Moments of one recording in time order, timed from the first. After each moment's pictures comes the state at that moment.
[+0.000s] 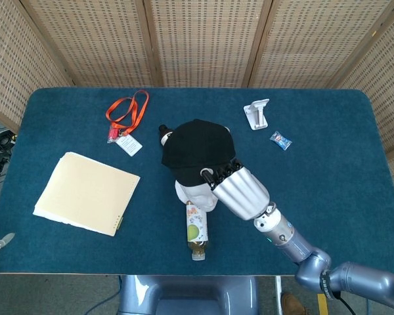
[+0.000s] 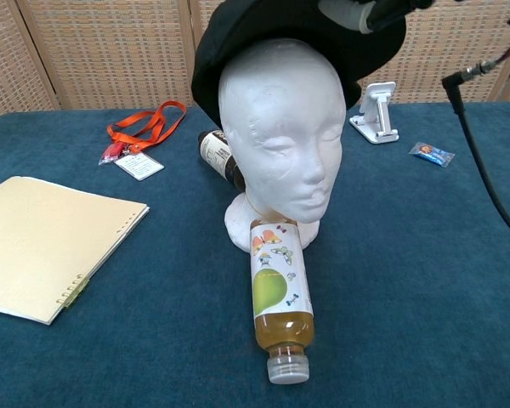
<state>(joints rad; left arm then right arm) -0.02 -1.01 -0.02 -1.60 1.56 1.57 -0.21 0.72 -1.44 0.25 -1.59 -1.84 1.43 -0.68</state>
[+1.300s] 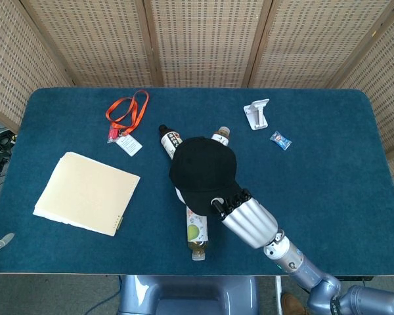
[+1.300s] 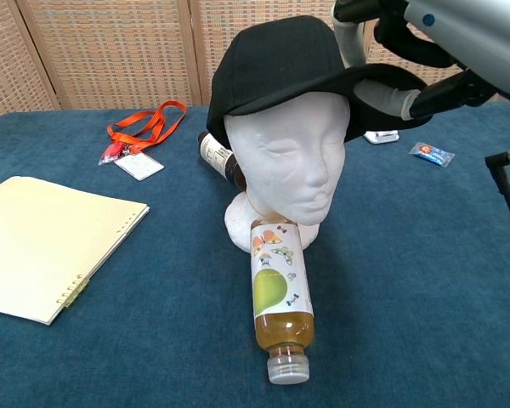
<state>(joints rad) -0.01 -1.01 -0.02 -1.60 1.56 1.59 -0.21 0.59 -1.47 0.13 -1.61 -1.96 1.49 -0.72</state>
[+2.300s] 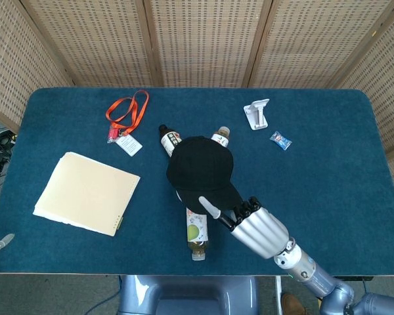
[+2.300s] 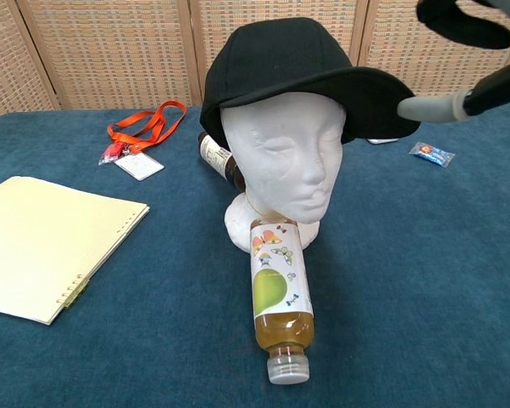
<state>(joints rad) -0.01 -1.00 -0.02 -1.60 1.57 1.59 -0.21 0.53 -1.37 0.11 -1.67 -2.04 1.54 -0.69</state>
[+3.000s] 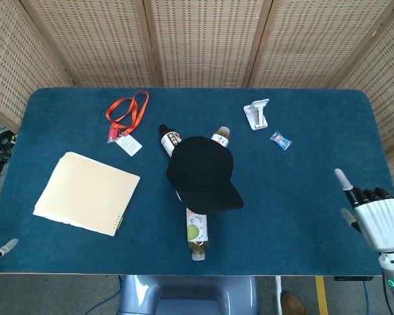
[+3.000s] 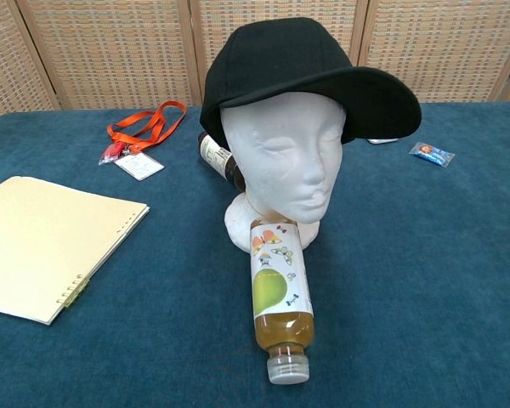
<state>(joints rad) 0.01 -1.02 0.00 -1.60 1.64 1.65 -0.17 0.21 -1.14 0.03 -1.38 -1.66 1.74 -0.21</state>
